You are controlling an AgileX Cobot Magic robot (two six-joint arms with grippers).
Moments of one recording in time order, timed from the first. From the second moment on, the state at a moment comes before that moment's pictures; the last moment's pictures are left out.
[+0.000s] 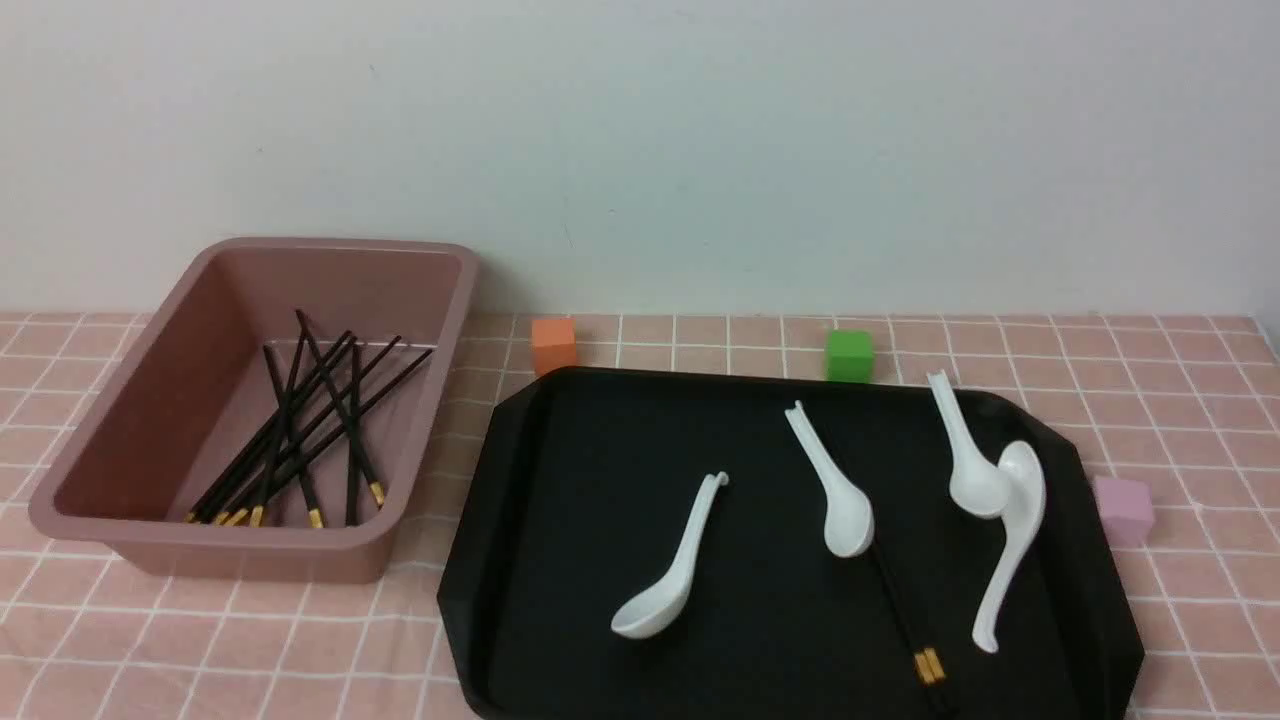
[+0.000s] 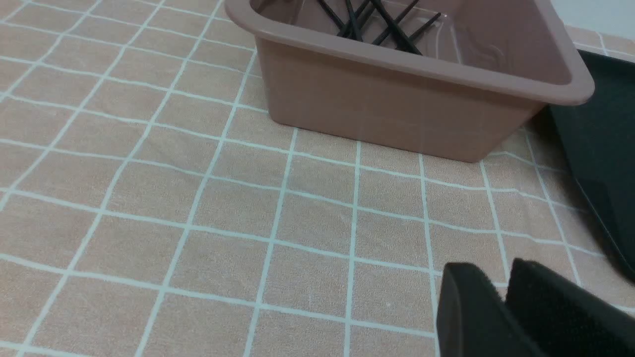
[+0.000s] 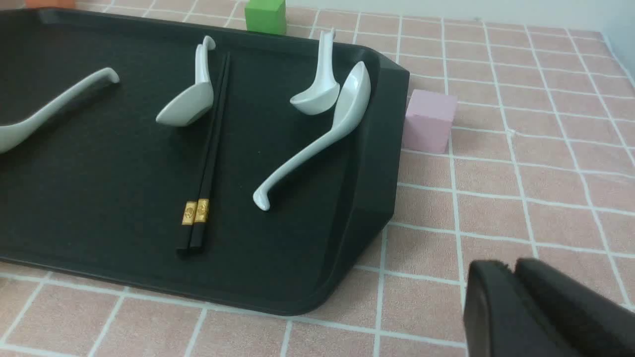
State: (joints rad) right arm 0.05 -0.01 0.01 0.06 0.39 -0.05; left arm -0.01 -0.01 0.03 -0.06 0.40 -0.21
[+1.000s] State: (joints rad) right arm 0.05 -0.01 0.02 0.15 0.34 -0.01; left arm -0.01 -0.01 0.03 -0.06 0.40 -0.21
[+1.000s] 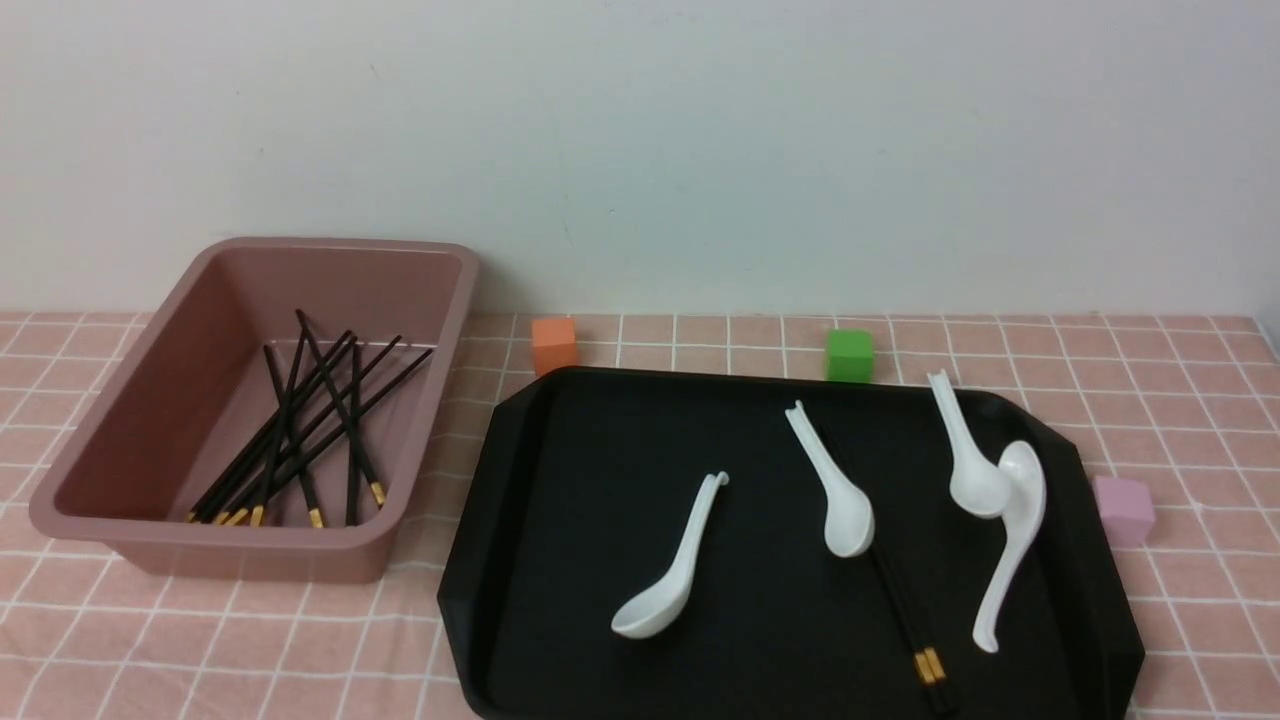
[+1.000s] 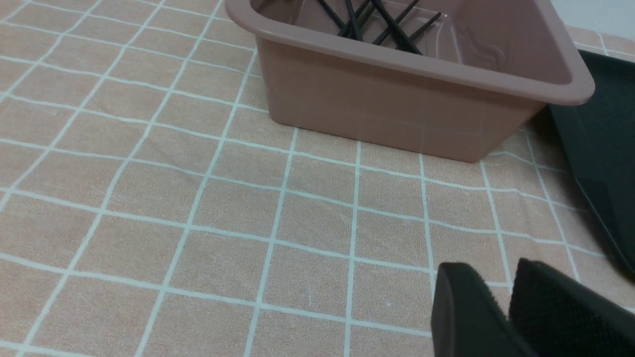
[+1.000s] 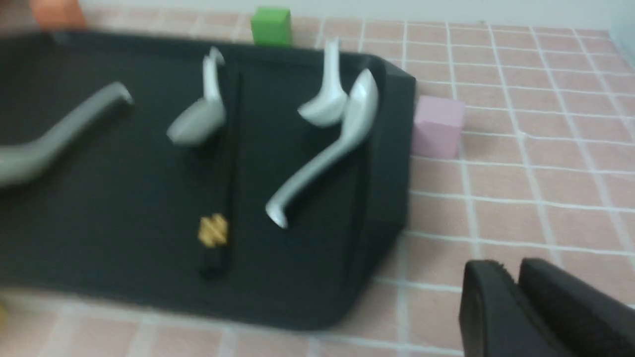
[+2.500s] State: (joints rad) right arm 0.50 1.51 -0.95 0.12 0.82 0.15; left arm -0.01 -0.01 0.03 -0.06 0.40 -0.21
